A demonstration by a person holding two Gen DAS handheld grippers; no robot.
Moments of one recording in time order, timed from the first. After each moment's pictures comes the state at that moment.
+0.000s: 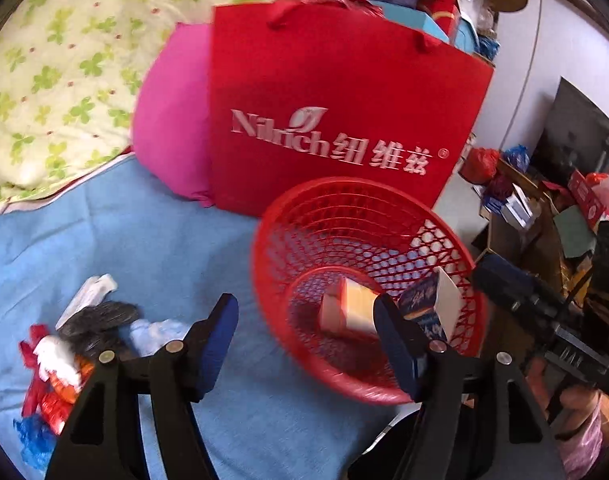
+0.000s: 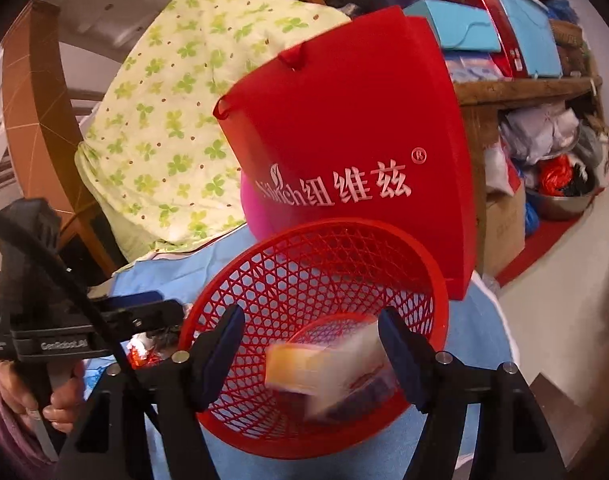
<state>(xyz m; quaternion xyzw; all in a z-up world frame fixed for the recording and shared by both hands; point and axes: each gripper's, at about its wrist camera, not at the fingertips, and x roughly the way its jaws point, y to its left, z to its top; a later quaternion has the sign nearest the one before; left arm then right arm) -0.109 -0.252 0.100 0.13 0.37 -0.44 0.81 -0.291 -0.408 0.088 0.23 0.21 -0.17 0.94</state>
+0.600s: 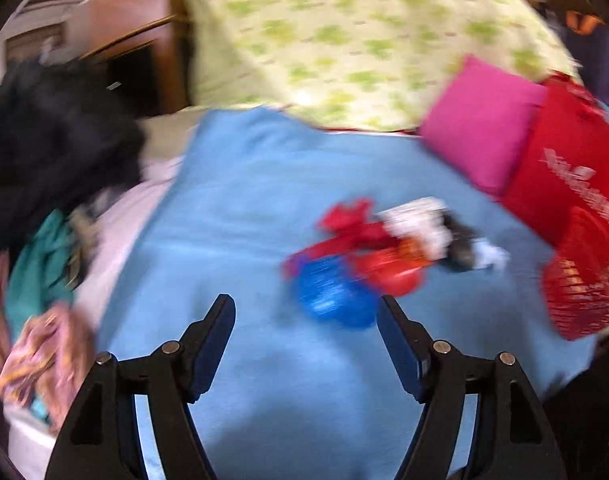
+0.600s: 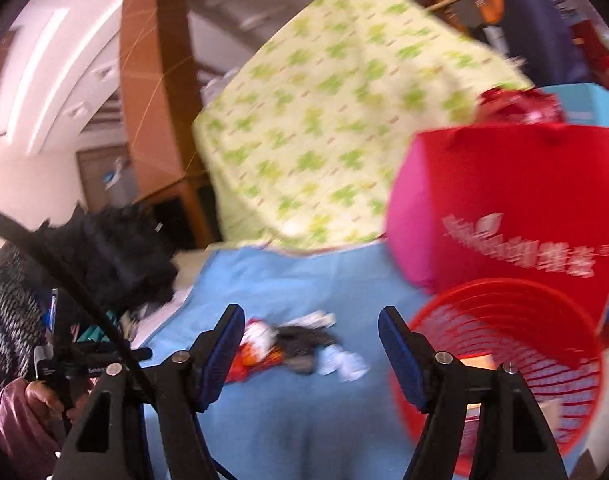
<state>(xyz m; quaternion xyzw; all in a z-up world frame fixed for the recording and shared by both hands) -0.084 0.089 0.049 0.03 0.37 -0.09 0.92 -0.228 -0.248 0.138 0.12 0.18 0.03 0.98</state>
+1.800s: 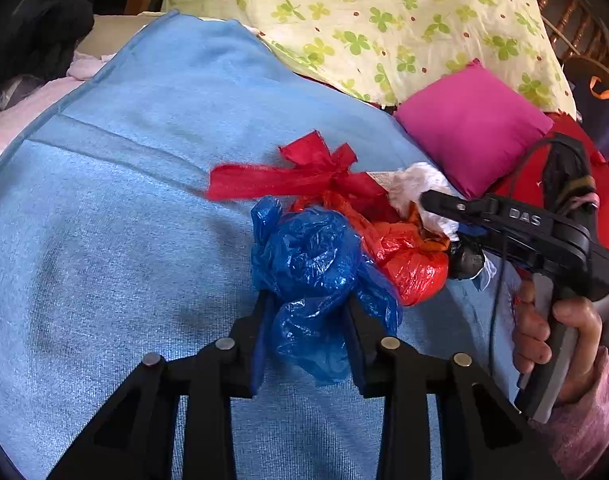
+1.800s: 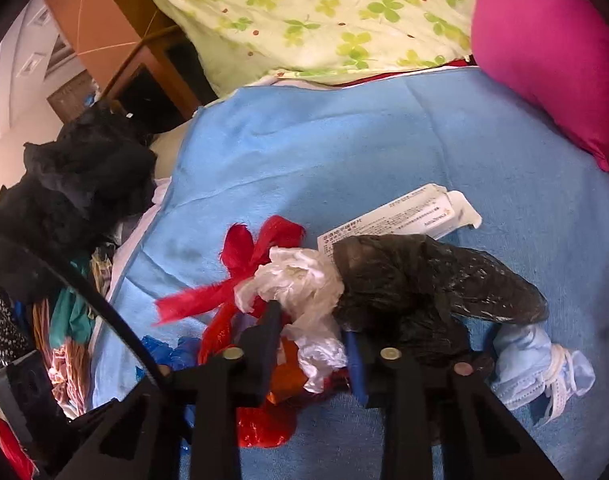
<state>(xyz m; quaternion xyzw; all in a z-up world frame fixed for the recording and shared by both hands) 0.003 0.062 -0.055 -0.13 0.43 -0.22 0.86 0.042 -0.167 -0.025 0.19 0.43 0.09 0.88</state>
